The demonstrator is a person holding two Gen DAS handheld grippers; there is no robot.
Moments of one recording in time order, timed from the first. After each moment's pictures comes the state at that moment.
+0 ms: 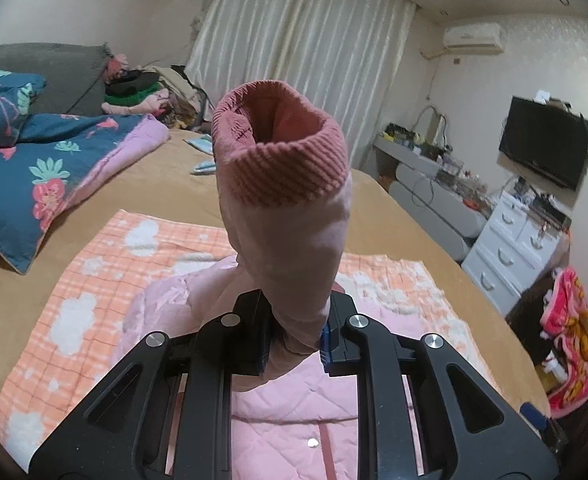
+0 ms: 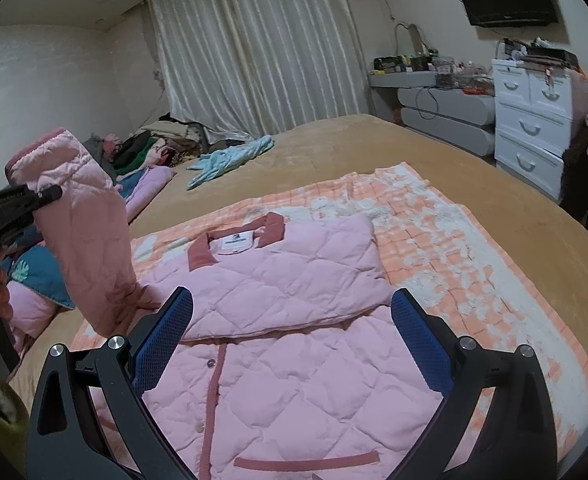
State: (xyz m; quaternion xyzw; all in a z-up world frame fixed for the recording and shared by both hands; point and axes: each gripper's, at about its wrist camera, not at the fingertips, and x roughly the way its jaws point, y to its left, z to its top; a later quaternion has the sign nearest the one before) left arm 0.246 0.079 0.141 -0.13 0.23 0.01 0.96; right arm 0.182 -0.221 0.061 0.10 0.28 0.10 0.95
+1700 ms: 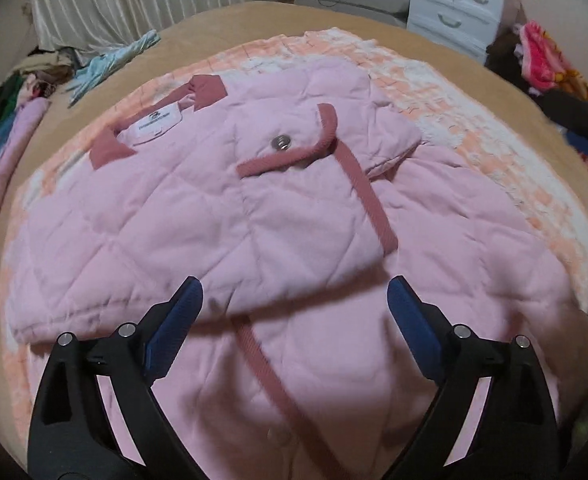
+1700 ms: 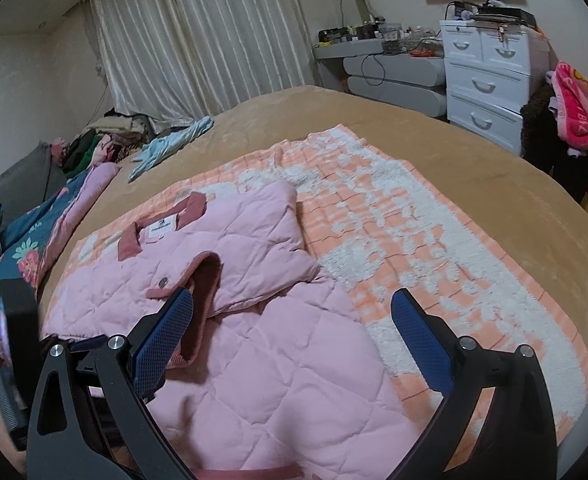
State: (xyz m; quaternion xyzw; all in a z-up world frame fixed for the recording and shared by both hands) left arm 0.255 -0.074 -0.042 0.10 0.46 -0.13 0.87; right arm 0.223 -0.274 0.003 0.12 0.33 0.04 0.94
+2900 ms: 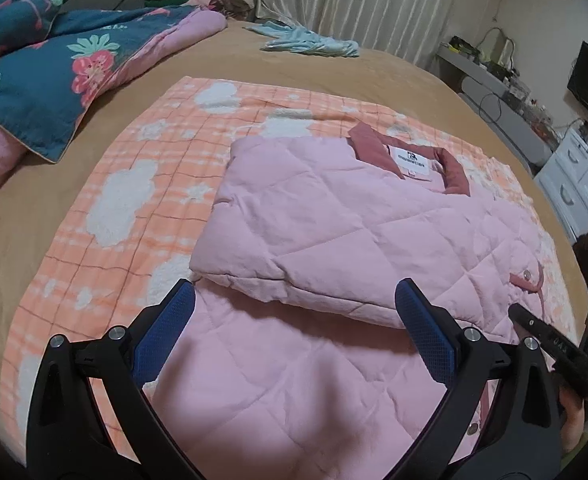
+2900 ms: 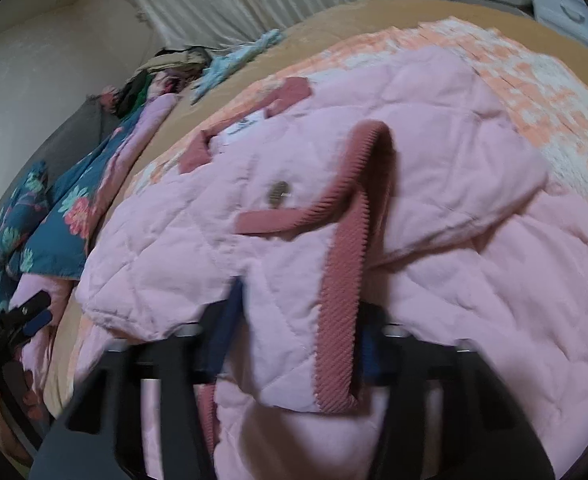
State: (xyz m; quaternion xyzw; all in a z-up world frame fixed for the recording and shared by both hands) left arm 0.244 0.185 -0.016 -0.14 0.41 0.08 0.90; right arm 0.302 -0.145 -0.079 0.15 0.43 0.20 0.87
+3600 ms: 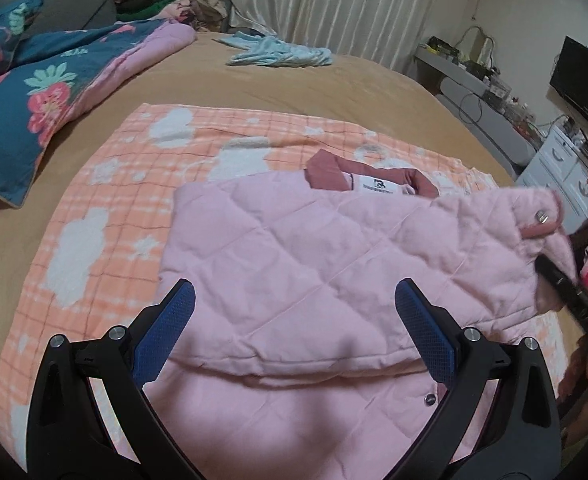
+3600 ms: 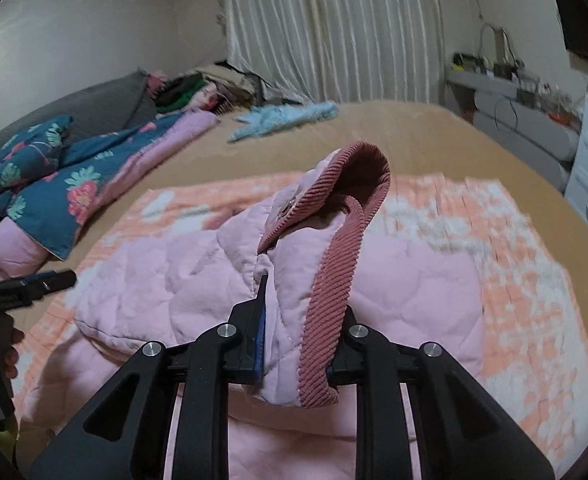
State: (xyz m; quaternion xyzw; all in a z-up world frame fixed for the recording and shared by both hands) left arm 0.310 0.157 0.004 -0.12 0.40 0.04 0.91; right arm 0.359 -0.133 0.001 0.00 0.33 0.21 0.92
